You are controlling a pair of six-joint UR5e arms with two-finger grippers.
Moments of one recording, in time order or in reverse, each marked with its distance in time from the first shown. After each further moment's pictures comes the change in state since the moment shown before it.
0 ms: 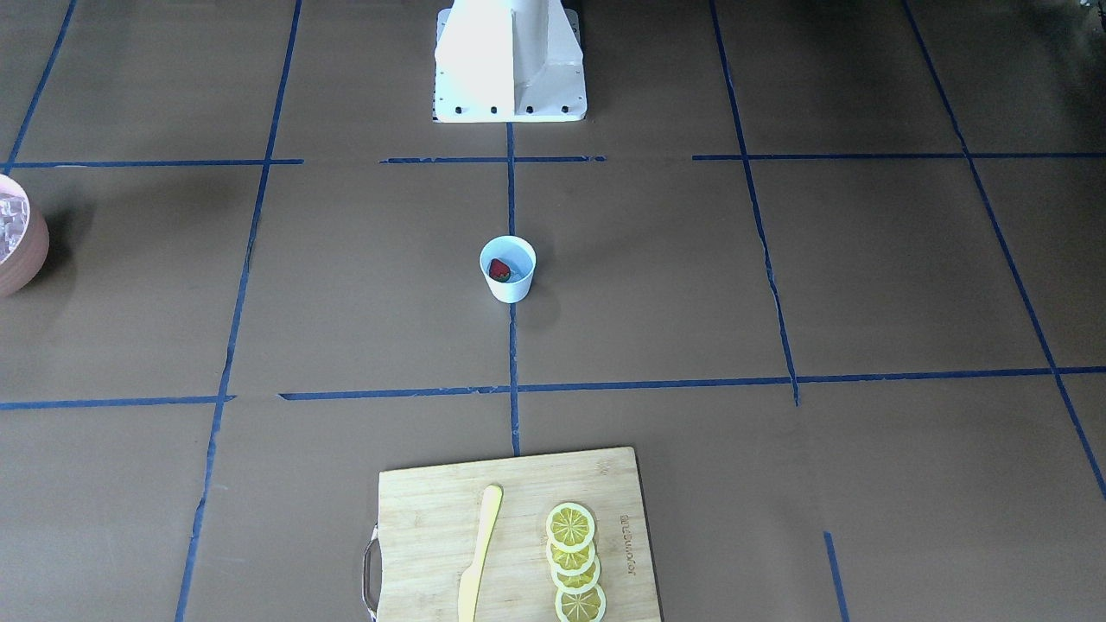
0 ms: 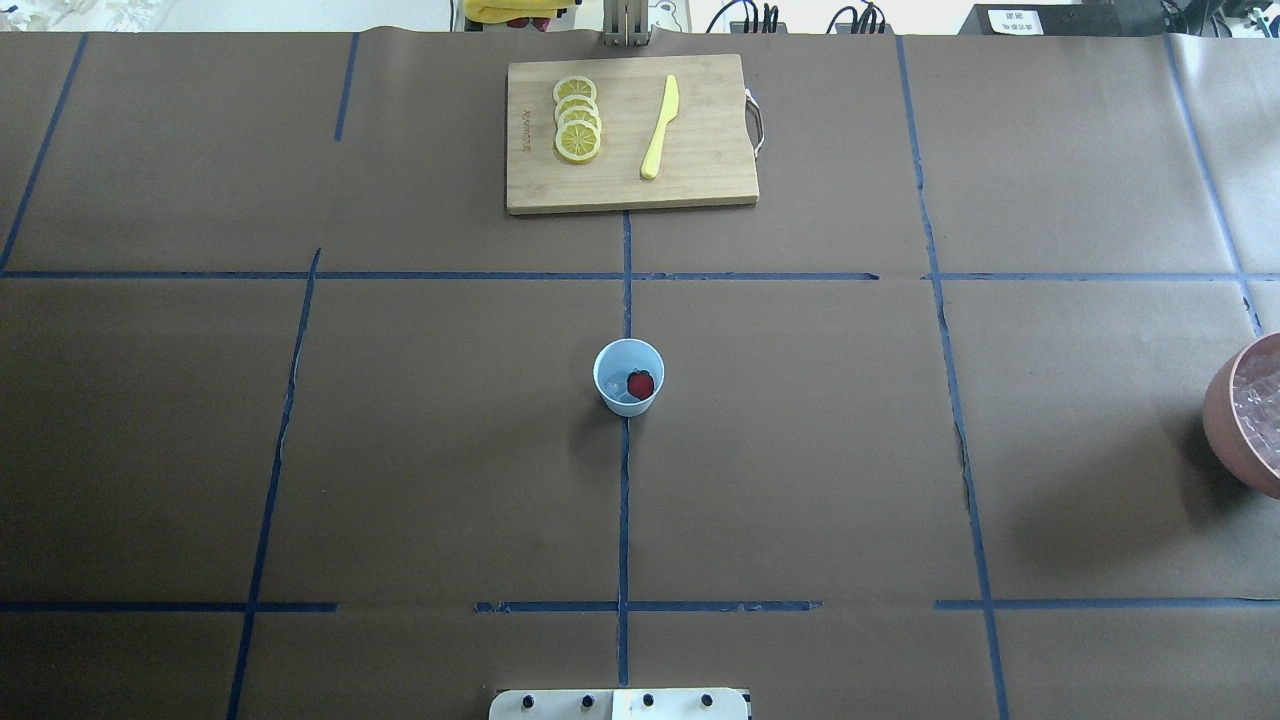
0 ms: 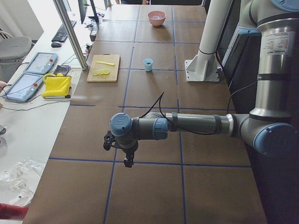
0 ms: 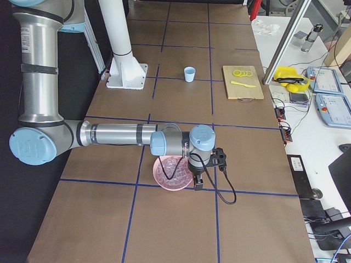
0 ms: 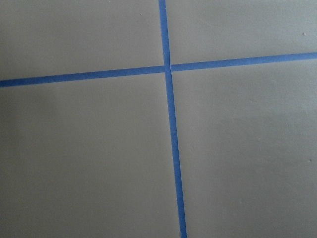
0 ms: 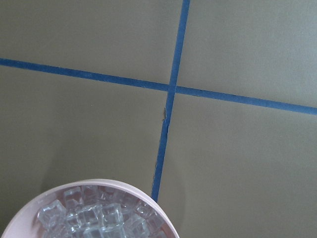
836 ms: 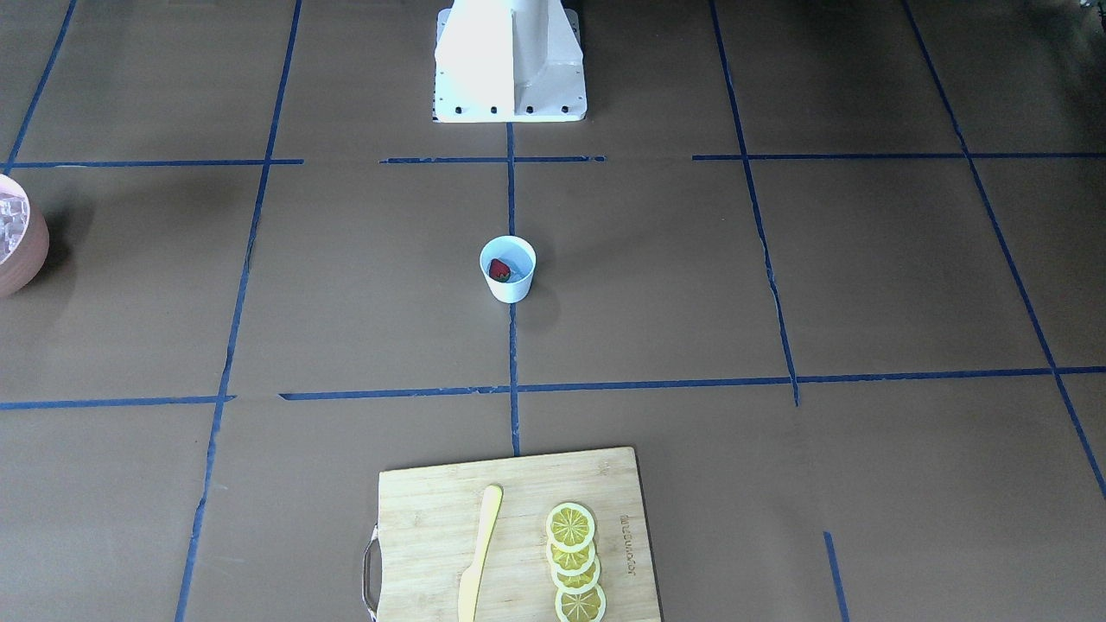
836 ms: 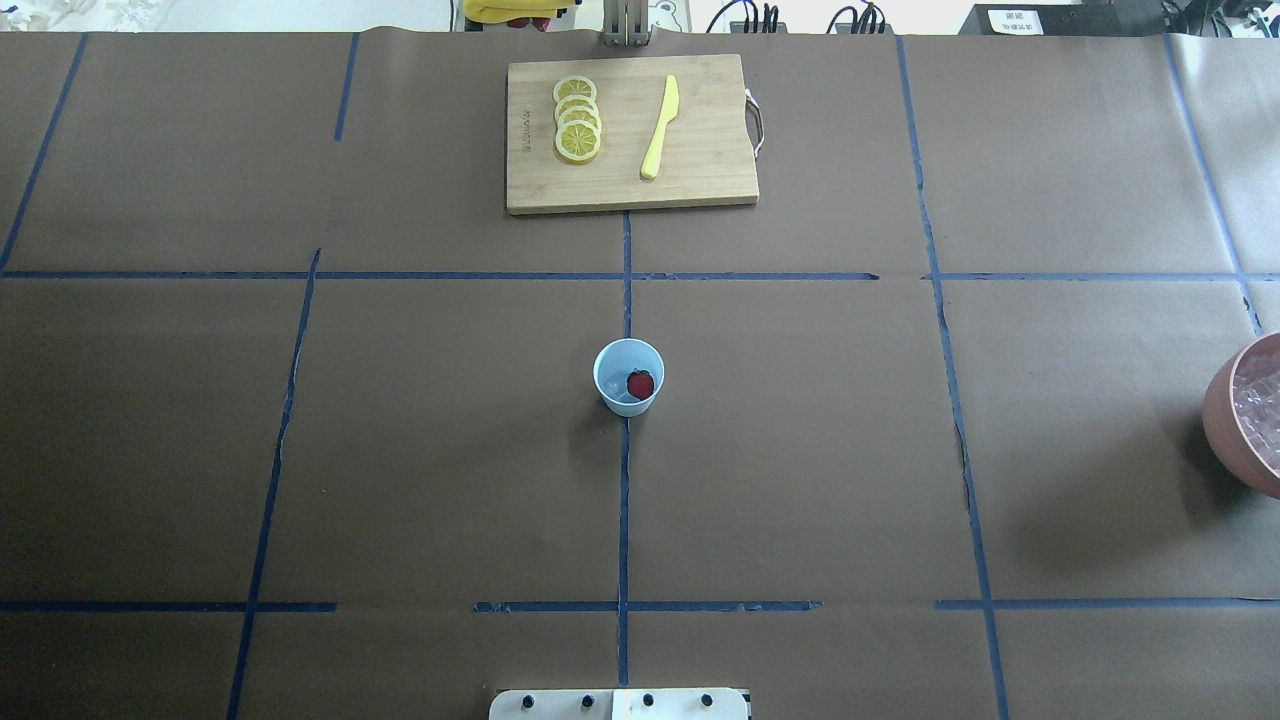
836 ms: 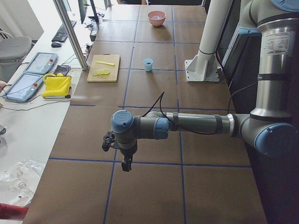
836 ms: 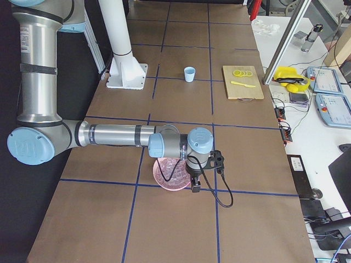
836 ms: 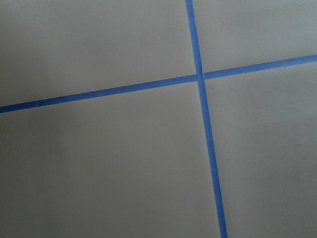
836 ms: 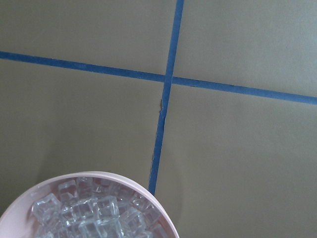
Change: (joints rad) left arm 0.000 0.003 -0.018 -0.011 0.126 0.001; right arm 0.000 -0.015 -0.003 0.004 0.001 0.001
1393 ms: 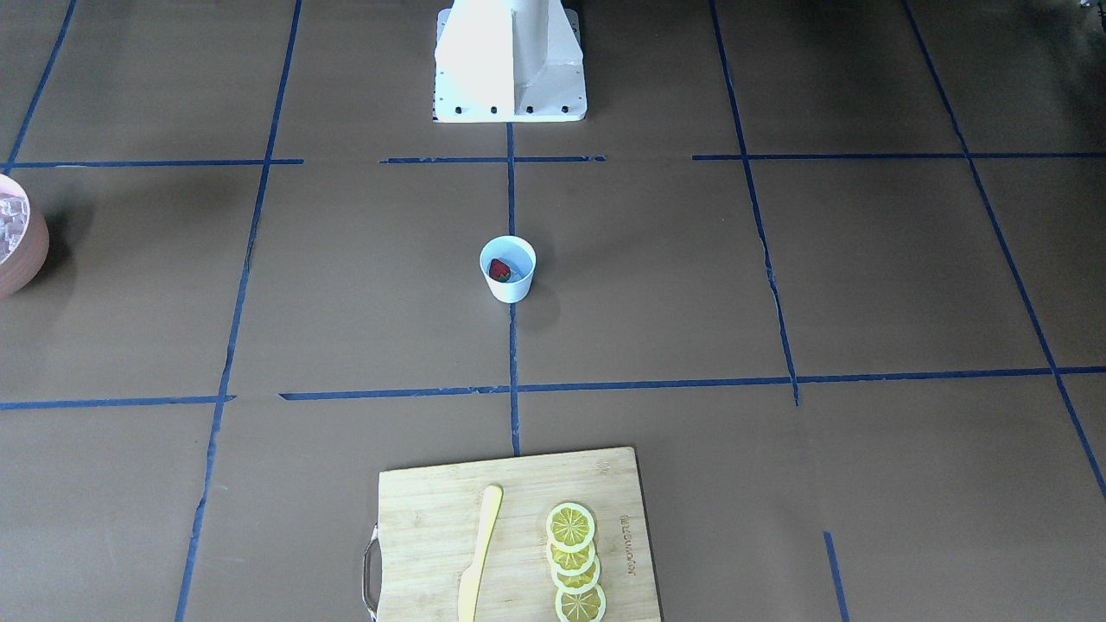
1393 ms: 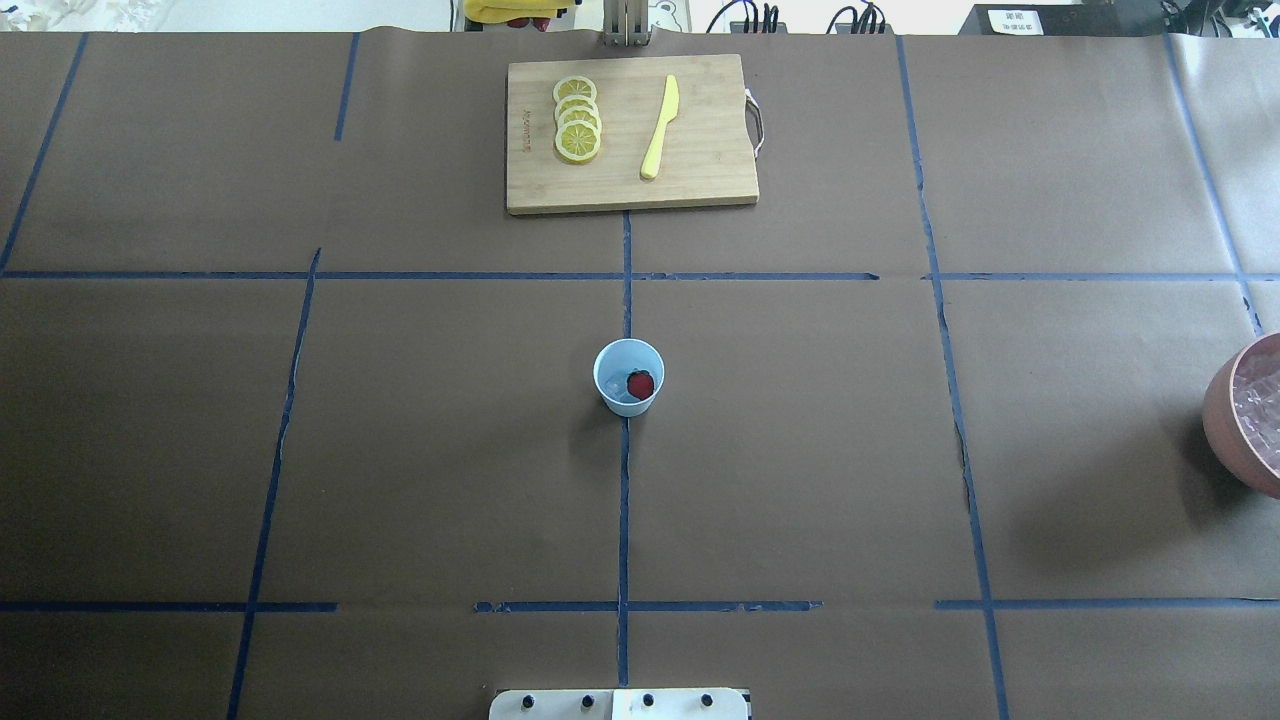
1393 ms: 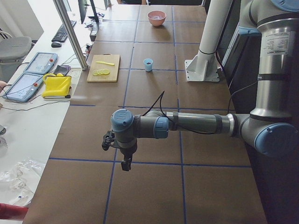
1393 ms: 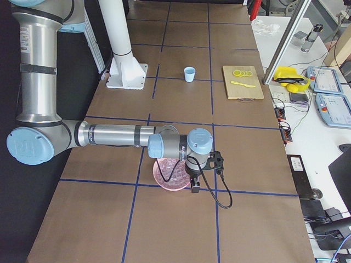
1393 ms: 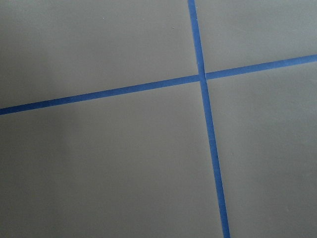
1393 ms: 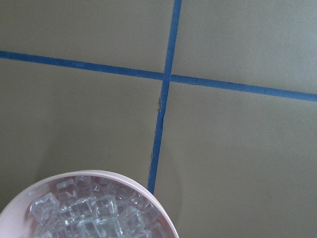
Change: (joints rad) left arm 0.001 0.000 -0.006 0.000 0.005 0.001; right arm 0.000 -0.002 -0.003 0.001 0.000 0.005
